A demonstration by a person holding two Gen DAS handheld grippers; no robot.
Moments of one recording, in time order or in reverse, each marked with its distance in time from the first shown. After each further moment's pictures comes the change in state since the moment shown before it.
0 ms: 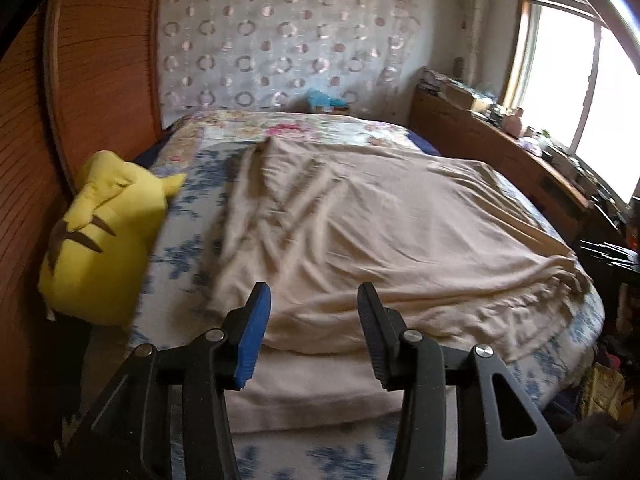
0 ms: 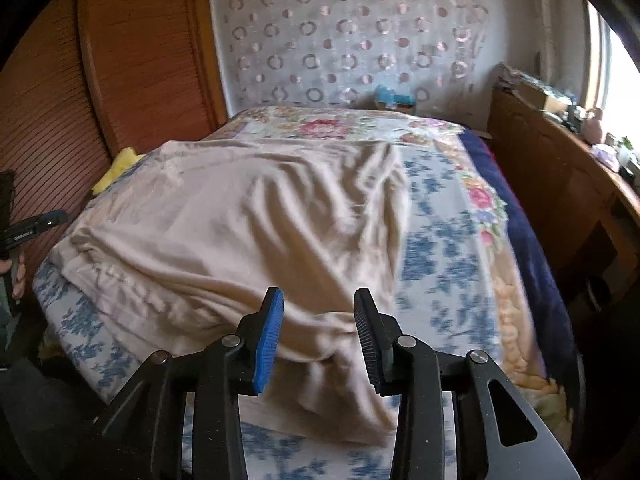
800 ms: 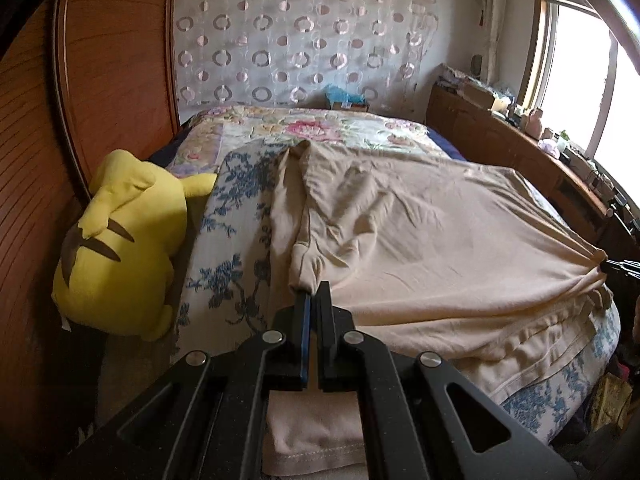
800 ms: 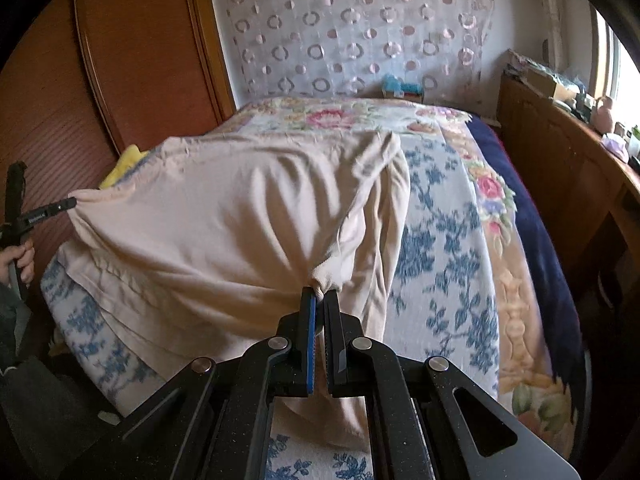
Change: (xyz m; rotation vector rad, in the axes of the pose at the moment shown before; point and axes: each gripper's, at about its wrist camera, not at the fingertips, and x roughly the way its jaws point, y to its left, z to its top) left arm 0.020 0.040 0.021 -0.022 0.027 0.068; right arm 0.001 -0.027 0.017 0.031 0.037 0.002
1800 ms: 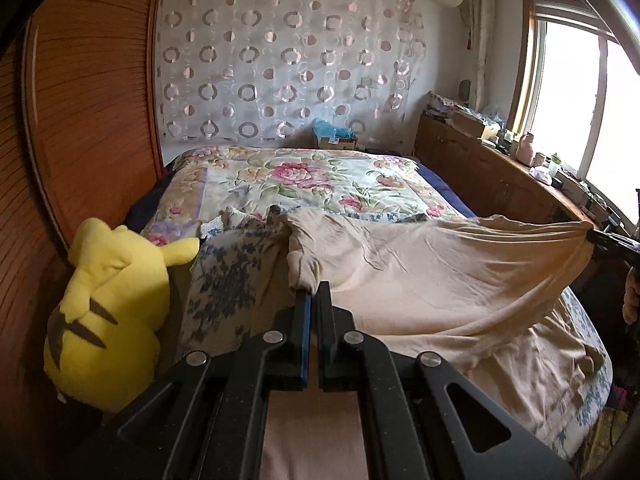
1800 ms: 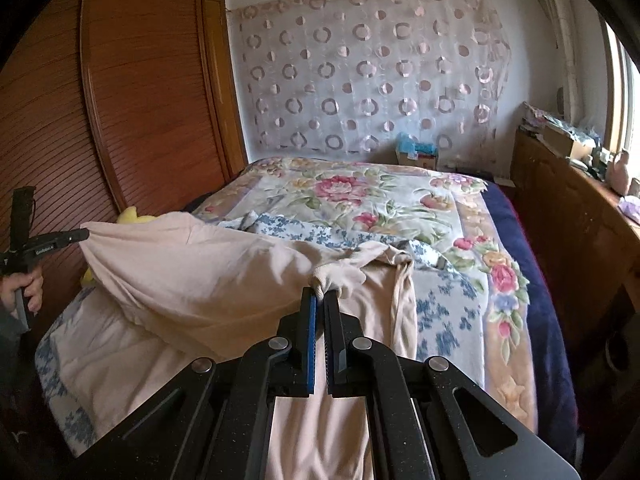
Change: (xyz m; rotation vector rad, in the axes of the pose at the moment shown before) left arm 0.012 -0.007 0.091 0.024 -0.116 -0.037; right arm 0.027 -0.006 0.079 -0.059 -0.252 0.049
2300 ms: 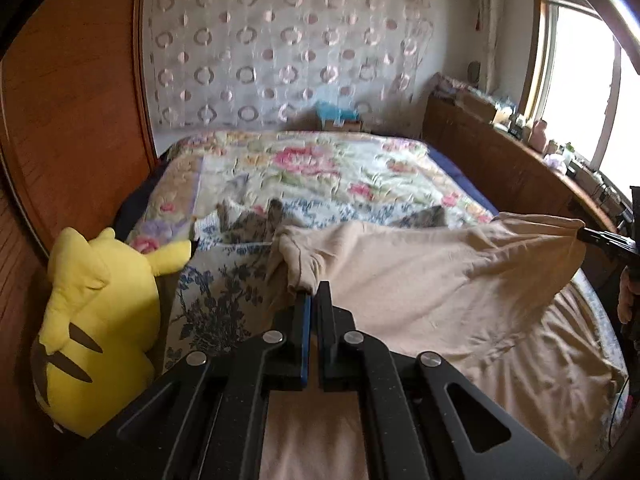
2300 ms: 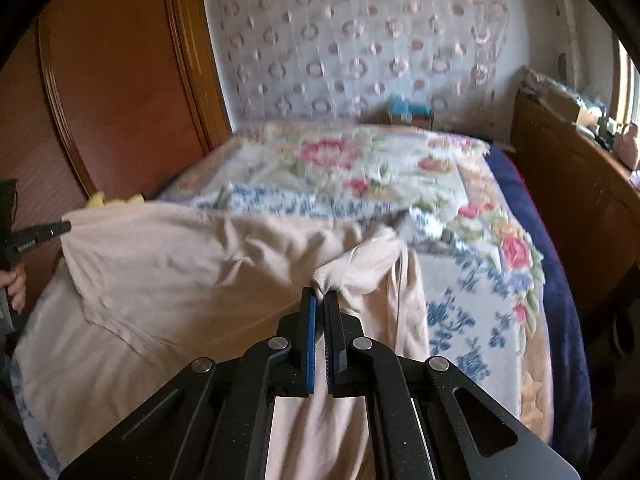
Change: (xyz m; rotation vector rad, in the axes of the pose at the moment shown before) left arm 0.073 0.003 0.040 0.012 0.057 0.013; right arm 0.080 -0.015 0.043 0.045 0.079 0.001
